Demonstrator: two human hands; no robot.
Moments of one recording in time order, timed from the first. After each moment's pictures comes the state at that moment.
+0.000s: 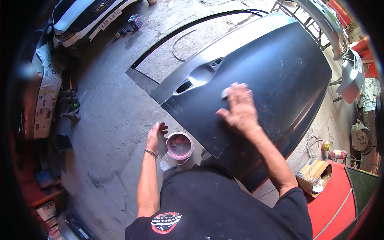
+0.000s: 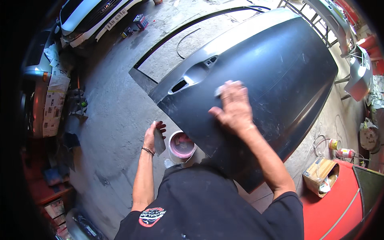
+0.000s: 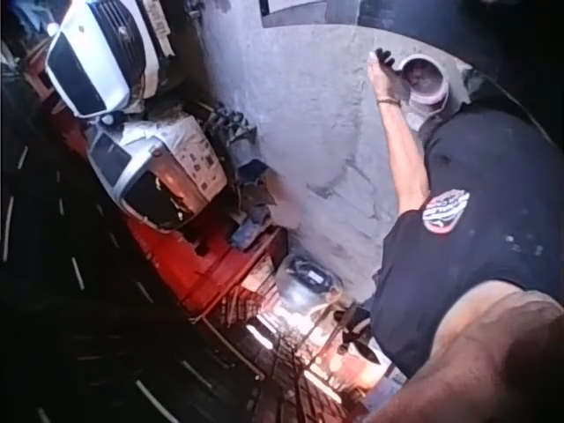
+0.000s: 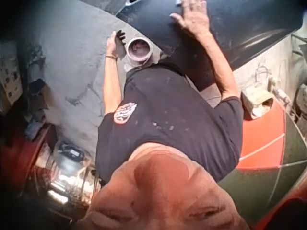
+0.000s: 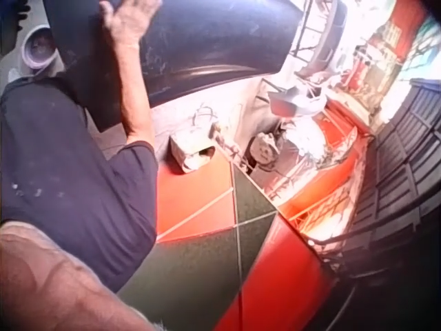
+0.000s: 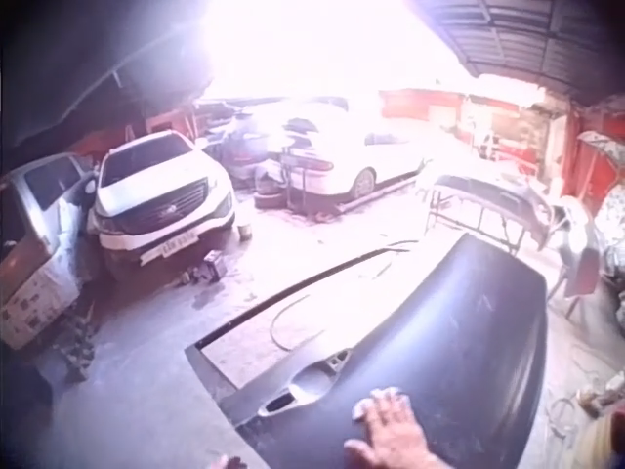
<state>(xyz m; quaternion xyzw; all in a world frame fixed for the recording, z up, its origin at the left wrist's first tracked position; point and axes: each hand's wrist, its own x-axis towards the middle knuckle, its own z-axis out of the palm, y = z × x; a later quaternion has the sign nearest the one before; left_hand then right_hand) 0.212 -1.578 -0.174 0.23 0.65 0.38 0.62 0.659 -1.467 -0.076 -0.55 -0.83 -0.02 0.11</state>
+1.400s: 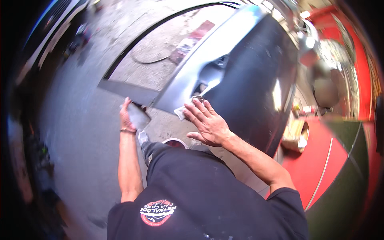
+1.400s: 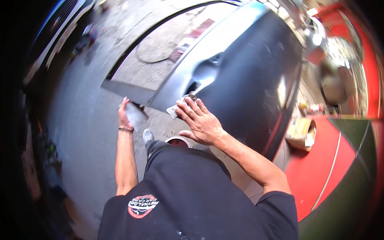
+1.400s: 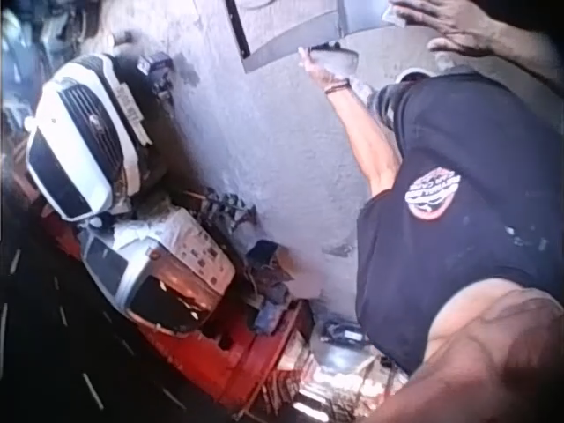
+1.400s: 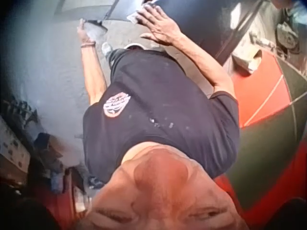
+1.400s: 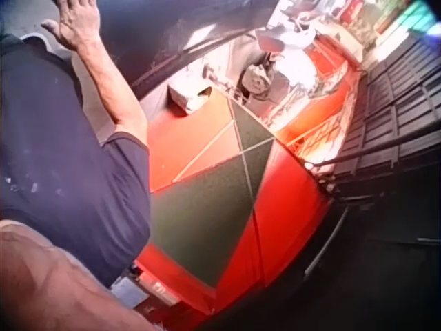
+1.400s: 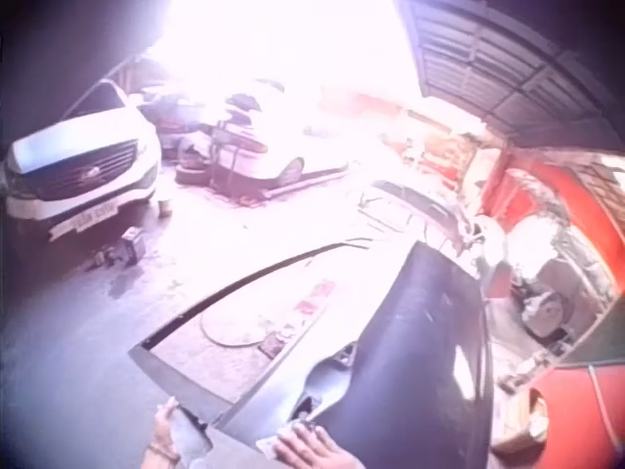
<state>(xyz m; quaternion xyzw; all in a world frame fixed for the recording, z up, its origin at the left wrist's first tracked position) -0.003 -1.326 -0.283 0.05 0.37 0.48 0.80 0.380 -1.479 -0.085 -0.49 -0.87 0.04 -0.01</state>
